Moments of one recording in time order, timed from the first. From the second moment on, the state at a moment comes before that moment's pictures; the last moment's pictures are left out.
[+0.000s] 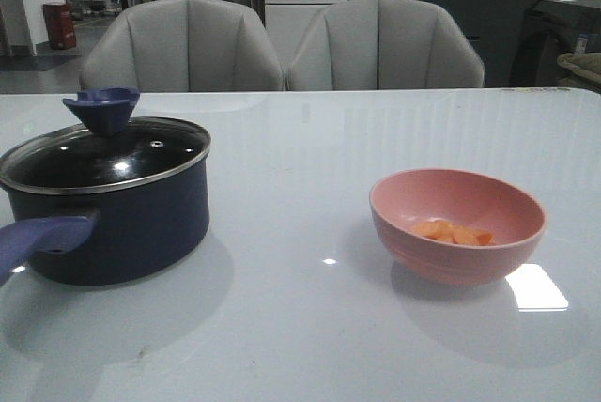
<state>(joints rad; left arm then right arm) -0.31 1.24 -1.16 -0.06 0.82 -0.09 0.09 -0.01 0.03 -0.01 0.03 0.08</state>
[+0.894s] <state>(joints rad) -0.37 1.84 -1.62 0.02 1.14 -0.22 0.09 -0.01 0.03 -0.01 0.03 0.08</state>
